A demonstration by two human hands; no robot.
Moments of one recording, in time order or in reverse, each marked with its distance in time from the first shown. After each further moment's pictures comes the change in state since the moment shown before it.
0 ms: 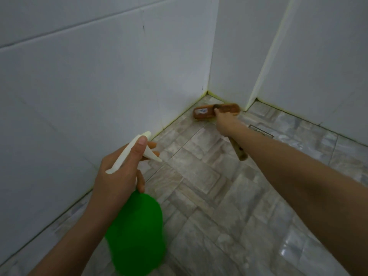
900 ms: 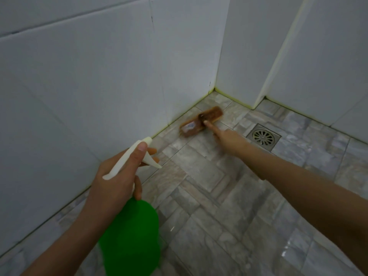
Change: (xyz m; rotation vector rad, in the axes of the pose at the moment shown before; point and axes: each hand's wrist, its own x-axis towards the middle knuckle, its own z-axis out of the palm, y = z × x) left_hand -0.010 -0.009 -0.009 0.003 -0.001 -0.044; right_hand -0.049 0.003 0.038 -0.115 -0.041 -0.278
